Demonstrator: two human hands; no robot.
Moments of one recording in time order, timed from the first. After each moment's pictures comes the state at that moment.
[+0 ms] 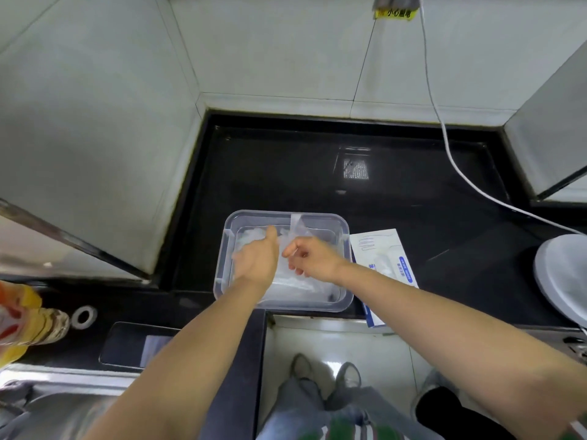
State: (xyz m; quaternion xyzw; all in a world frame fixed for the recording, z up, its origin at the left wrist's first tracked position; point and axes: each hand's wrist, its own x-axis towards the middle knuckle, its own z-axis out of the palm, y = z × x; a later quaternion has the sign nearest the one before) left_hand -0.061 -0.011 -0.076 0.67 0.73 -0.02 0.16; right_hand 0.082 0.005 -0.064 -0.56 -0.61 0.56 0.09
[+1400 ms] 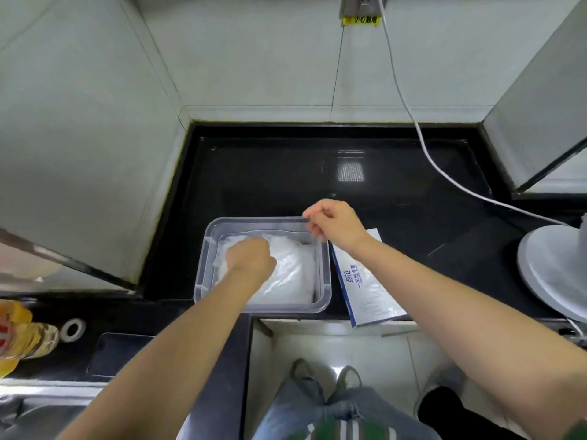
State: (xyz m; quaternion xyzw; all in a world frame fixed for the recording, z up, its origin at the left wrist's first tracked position) left_hand -0.026 -0.001 -0.041 0.67 0.72 -0.13 0.13; right_hand 0.148 0.032 -0.018 -0.60 -0.55 0.50 0.29
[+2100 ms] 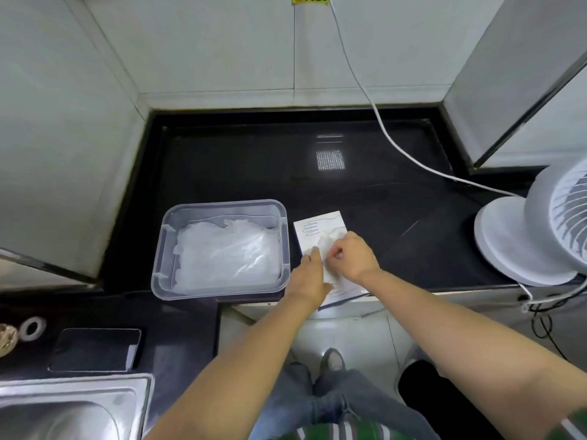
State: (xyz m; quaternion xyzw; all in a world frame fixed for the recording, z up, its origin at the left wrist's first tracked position) left_hand 0.123 -0.069 -0.085 0.69 0.62 -0.04 0.37; right_hand 0.248 -0.038 -0.096 -0.71 -0.64 0.28 0.05
